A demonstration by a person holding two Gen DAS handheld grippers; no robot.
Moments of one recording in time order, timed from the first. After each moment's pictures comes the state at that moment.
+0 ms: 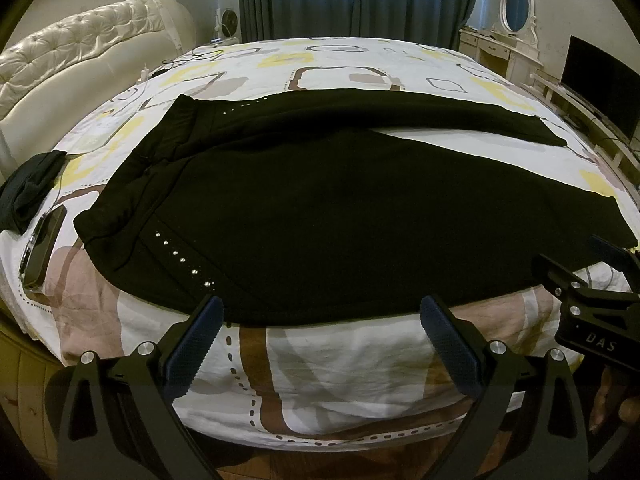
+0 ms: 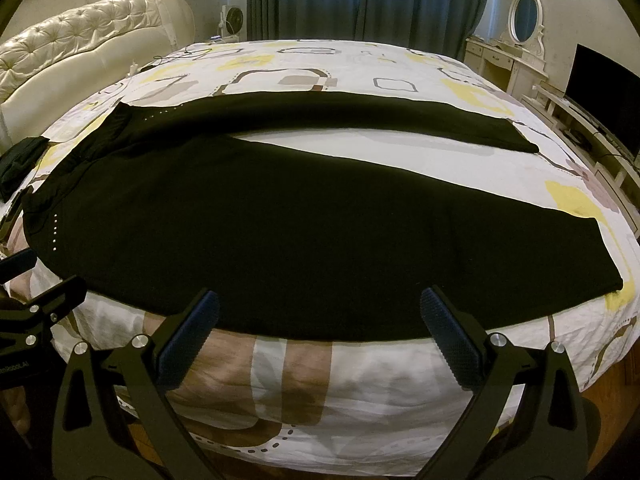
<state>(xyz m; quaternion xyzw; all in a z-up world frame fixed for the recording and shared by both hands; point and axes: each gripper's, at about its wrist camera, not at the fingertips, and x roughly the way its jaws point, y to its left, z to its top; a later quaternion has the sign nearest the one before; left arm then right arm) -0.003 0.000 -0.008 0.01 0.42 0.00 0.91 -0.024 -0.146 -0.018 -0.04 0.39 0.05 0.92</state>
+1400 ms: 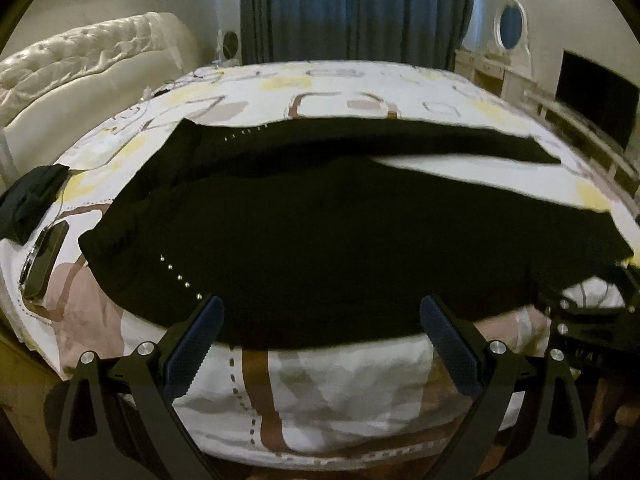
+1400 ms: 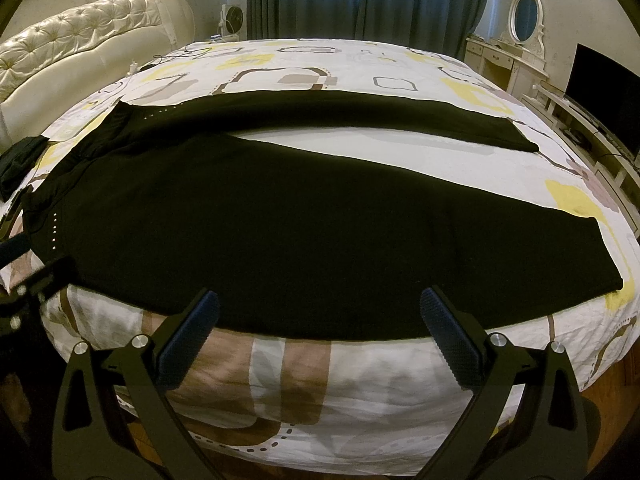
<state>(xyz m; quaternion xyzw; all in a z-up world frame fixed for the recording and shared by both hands) -0.004 0.002 0.004 0.00 0.37 0.00 0.93 -0.024 -0.146 -0.019 -0.04 0.39 0.05 0.92</state>
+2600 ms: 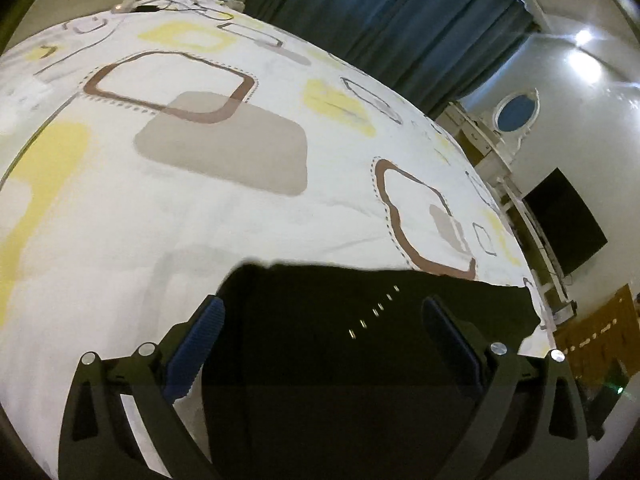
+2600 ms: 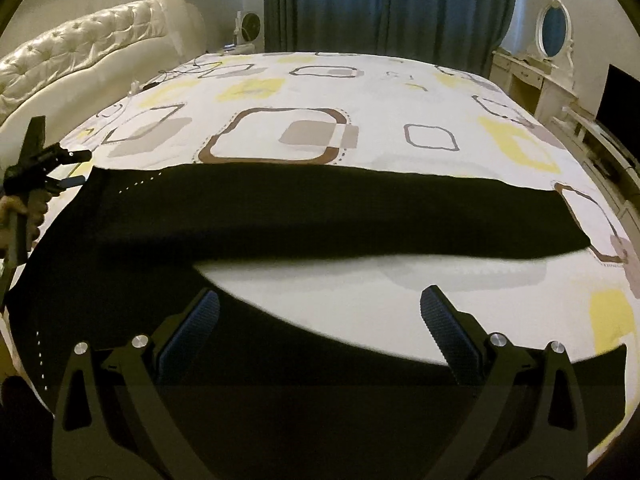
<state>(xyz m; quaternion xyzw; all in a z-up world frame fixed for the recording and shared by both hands) 0.337 0.282 -0.007 -0.23 0.40 -0.14 0.87 0.159 -0.136 0.034 -0.04 0.38 0.09 0.92</state>
